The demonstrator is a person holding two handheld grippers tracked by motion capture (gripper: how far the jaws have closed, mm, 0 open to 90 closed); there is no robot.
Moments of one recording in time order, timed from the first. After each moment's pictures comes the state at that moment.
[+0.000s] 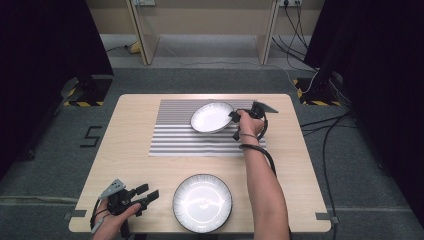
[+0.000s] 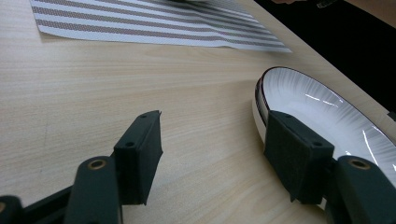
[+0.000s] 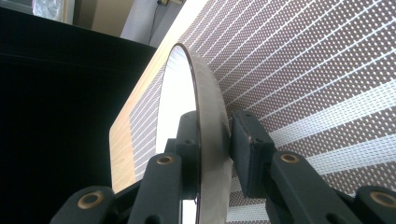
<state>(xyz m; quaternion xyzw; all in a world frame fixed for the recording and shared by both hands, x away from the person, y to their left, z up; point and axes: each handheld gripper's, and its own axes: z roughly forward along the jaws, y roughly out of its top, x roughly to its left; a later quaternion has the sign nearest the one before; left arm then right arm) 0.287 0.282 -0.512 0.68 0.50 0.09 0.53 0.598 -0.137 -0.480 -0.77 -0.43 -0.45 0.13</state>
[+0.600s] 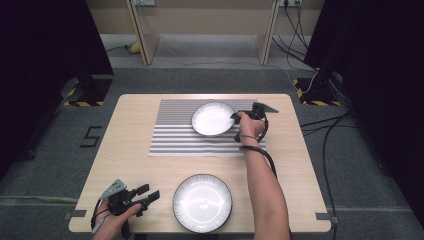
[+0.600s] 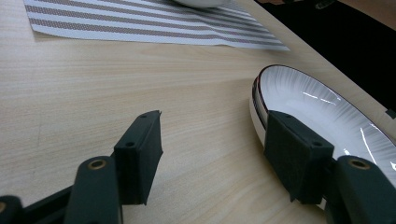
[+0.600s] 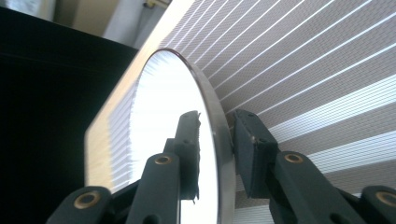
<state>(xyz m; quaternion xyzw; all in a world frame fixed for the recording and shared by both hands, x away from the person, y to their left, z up) 0.286 0.280 -0.512 0.68 0.49 0.09 0.54 0.597 -0.139 -0.483 -0.77 -0.46 -0.43 0.08</state>
